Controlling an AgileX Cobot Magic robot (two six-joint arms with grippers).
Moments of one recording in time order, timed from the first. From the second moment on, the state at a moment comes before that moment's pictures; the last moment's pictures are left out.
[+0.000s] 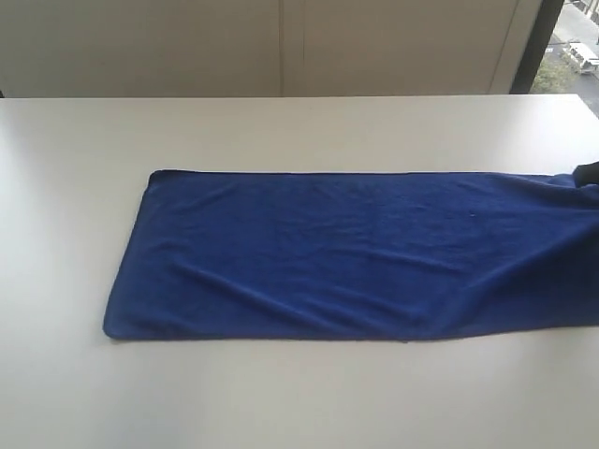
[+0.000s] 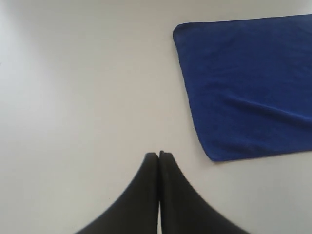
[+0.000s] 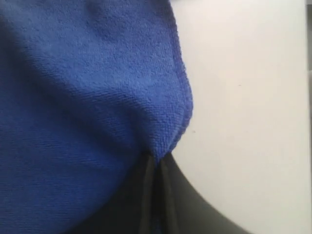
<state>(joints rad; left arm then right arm) -0.01 0.52 -0.61 -0.18 0.84 0.20 -0.42 1.94 -1.30 -0.06 0.63 -0.18</state>
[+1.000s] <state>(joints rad) -0.01 0.52 -0.61 -0.18 0.84 0.20 -0.12 1.69 -1.41 0.02 0.76 -0.17</state>
